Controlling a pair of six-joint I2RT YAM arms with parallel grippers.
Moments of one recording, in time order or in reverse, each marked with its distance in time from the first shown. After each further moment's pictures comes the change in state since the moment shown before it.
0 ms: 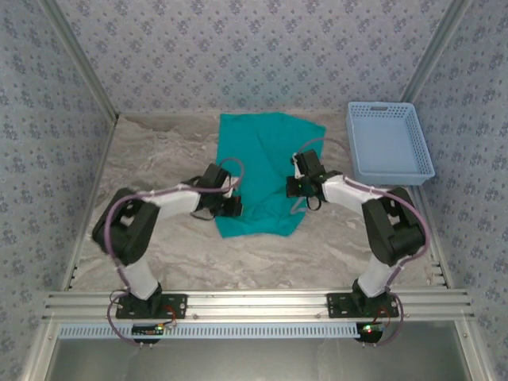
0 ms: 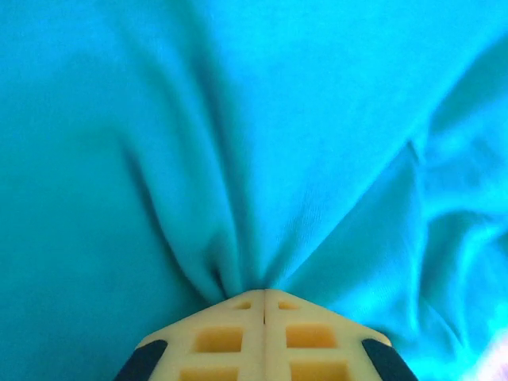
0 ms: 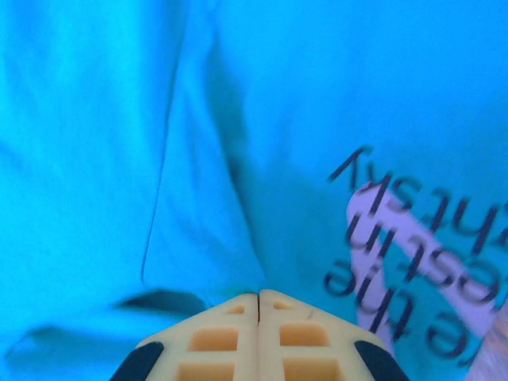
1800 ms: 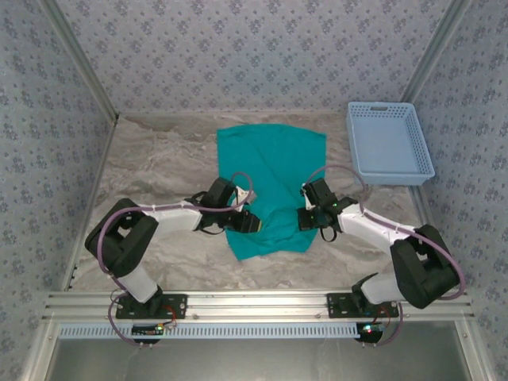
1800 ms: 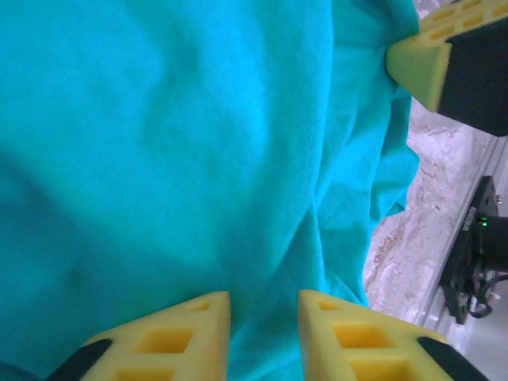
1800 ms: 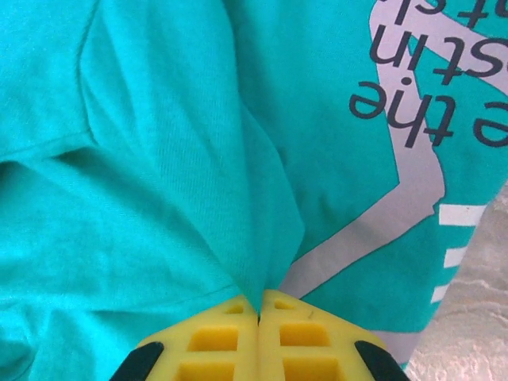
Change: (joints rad) left arm -0.112 -0.013 -0.102 0.259 0.200 -0.075; right arm 0.084 -0.310 -0.282 -0.171 0.037 0.008
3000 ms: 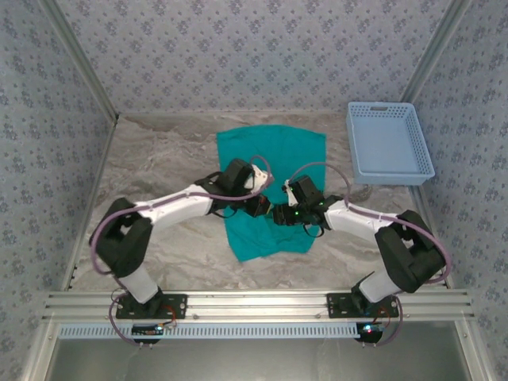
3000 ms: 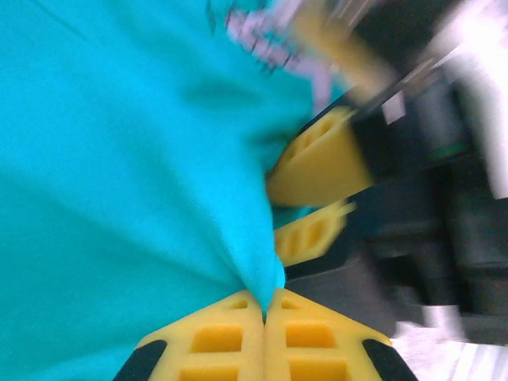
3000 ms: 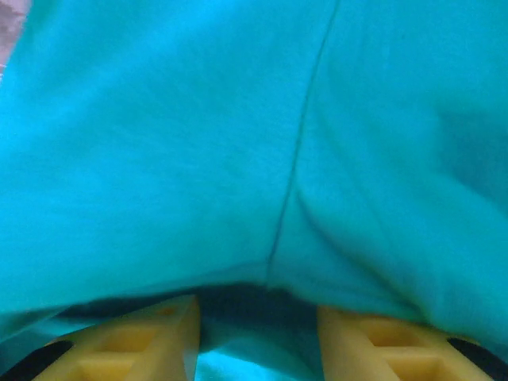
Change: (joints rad) left arm -0.062 -0.014 0.307 -0.258 -0.159 0.216; right arm 0.087 0.133 0.050 0.218 -0.178 0.087
